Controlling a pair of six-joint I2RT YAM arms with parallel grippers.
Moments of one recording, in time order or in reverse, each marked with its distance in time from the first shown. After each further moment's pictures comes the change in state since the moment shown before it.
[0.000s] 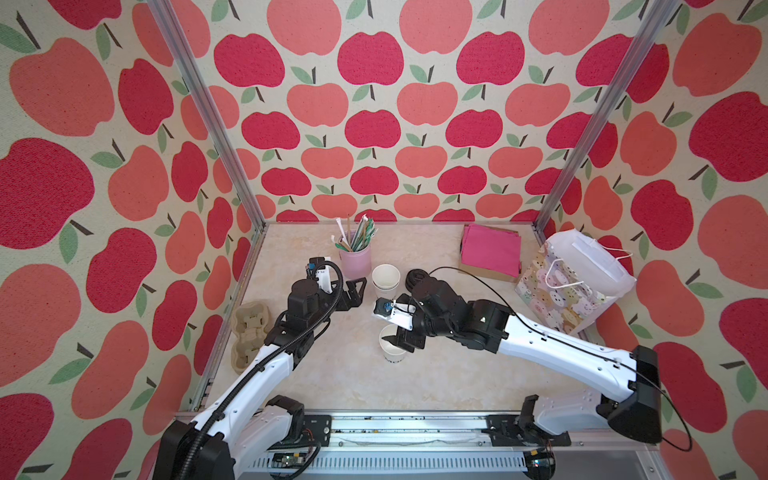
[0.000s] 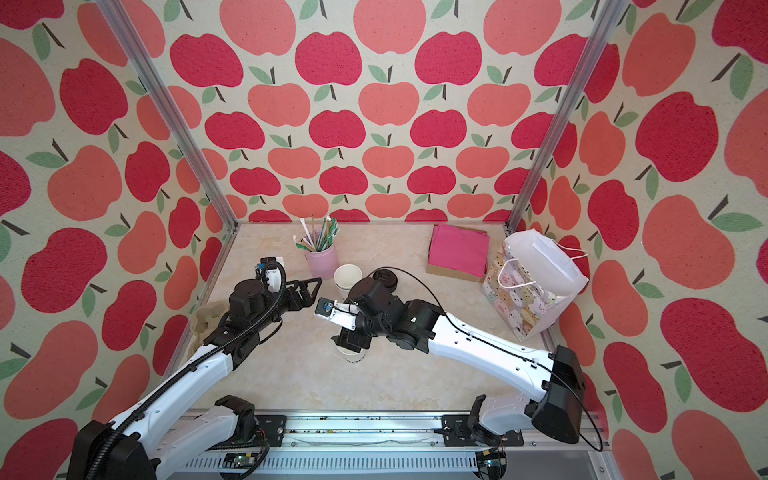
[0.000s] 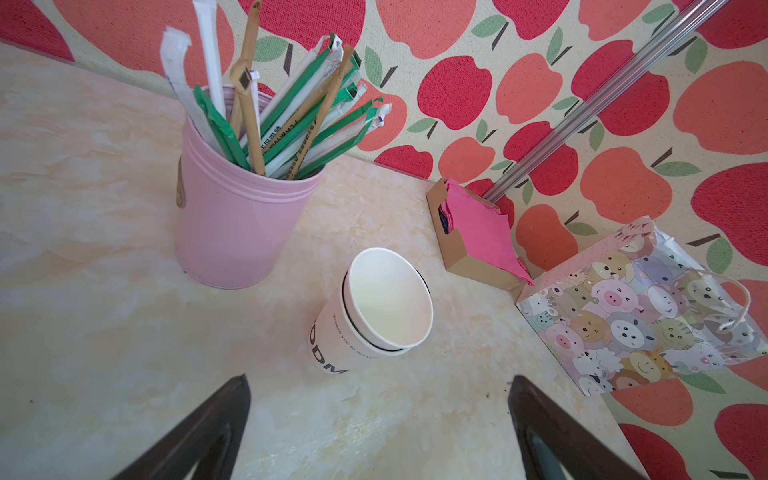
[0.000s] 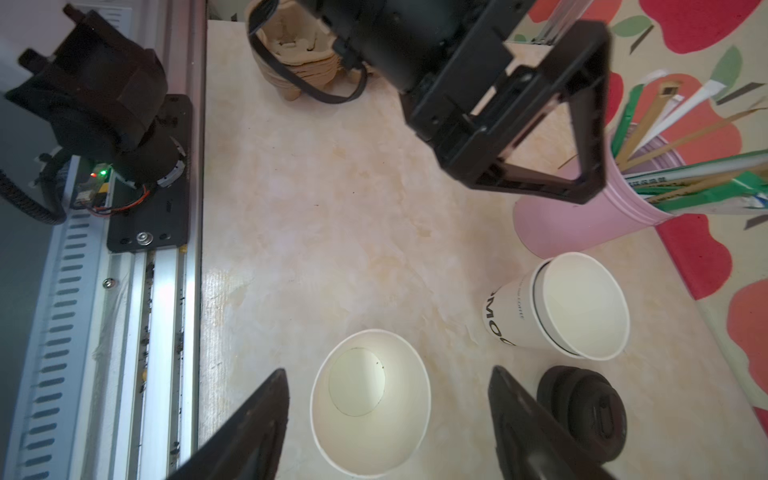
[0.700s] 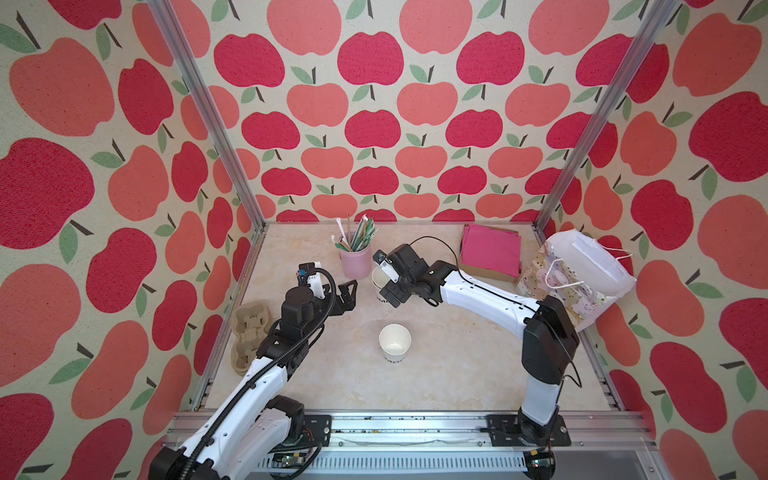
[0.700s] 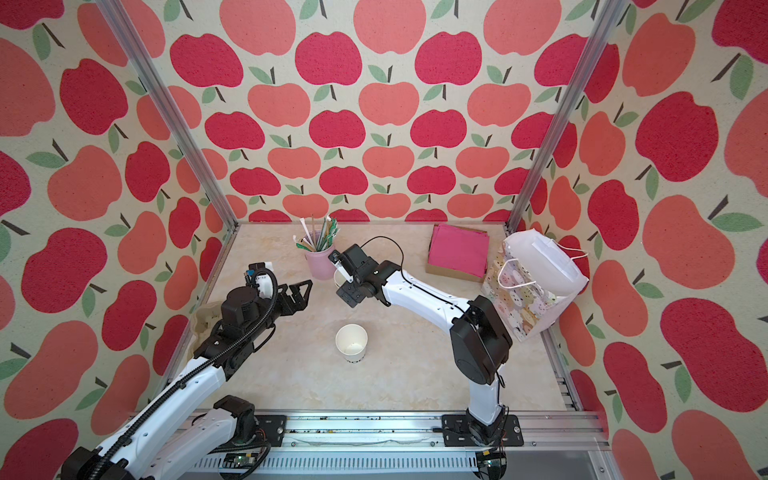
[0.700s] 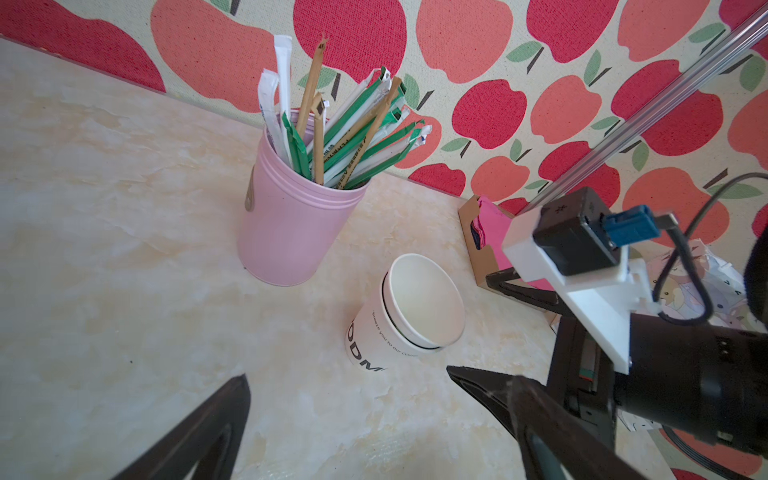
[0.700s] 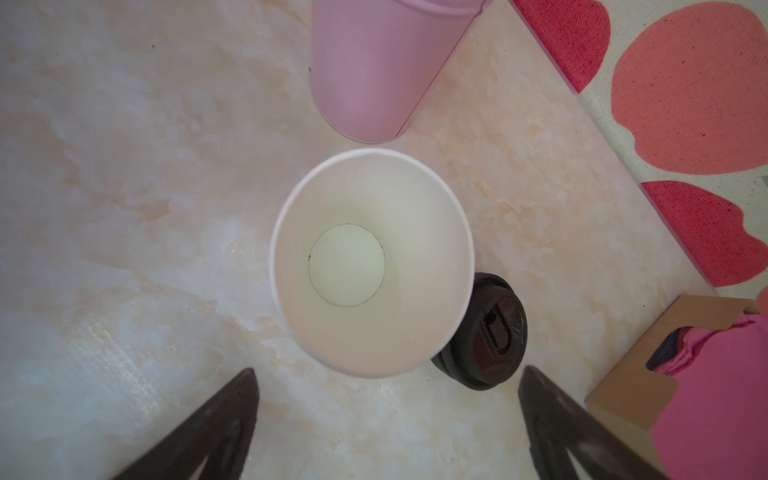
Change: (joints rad) left arm 0.000 -0.112 -0.029 -0.085 -0.119 0.009; right arm -0.220 0.505 0.299 -0.044 0.284 0.192
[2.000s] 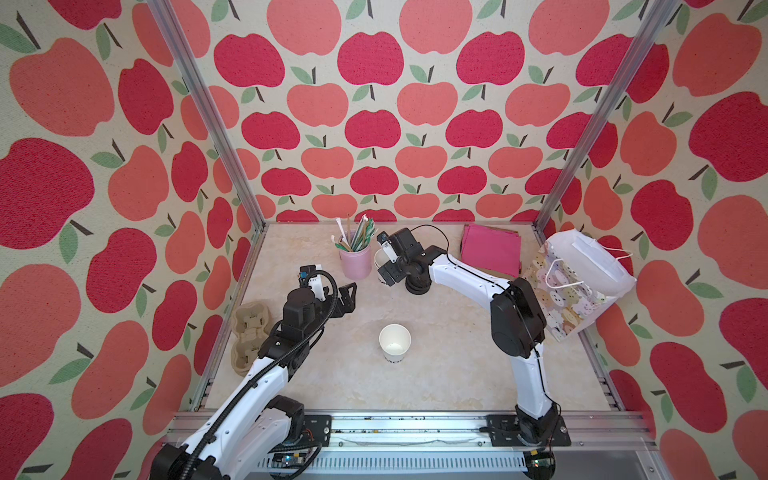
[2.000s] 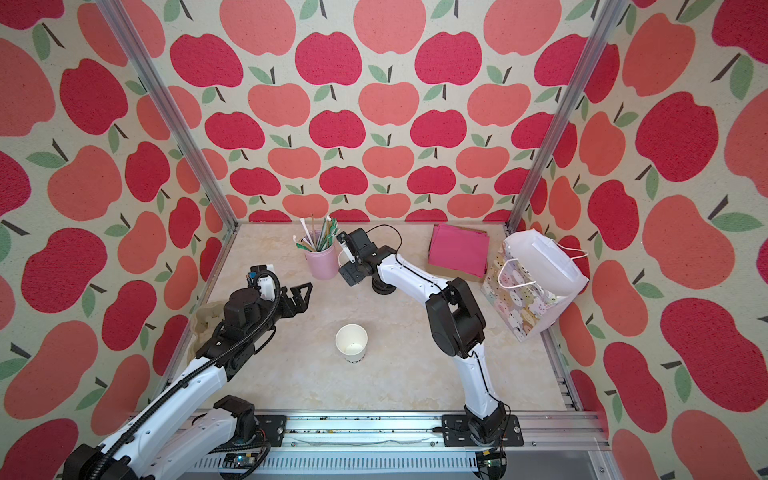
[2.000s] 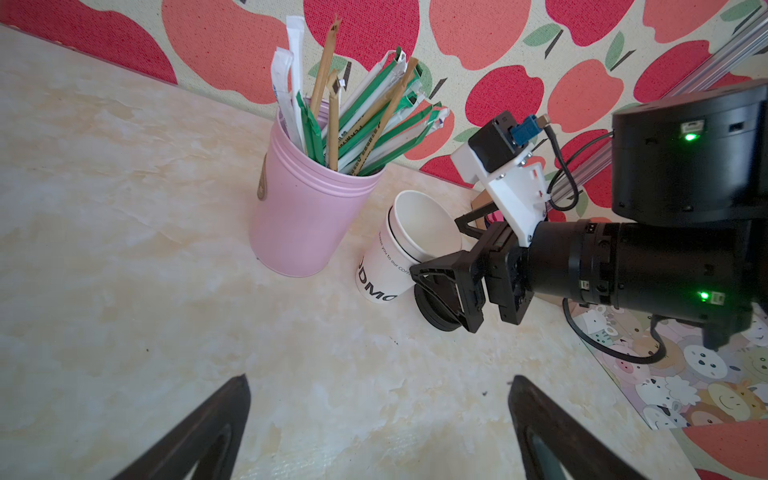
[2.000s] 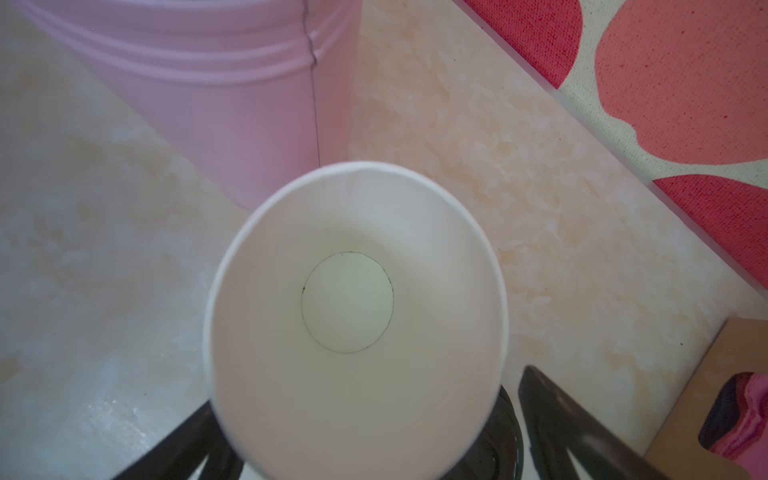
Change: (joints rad) left arm 0.000 0.008 -0.024 0.005 -0.013 0.017; right arm -0.126 0.259 0.236 0.075 -0.057 0.042
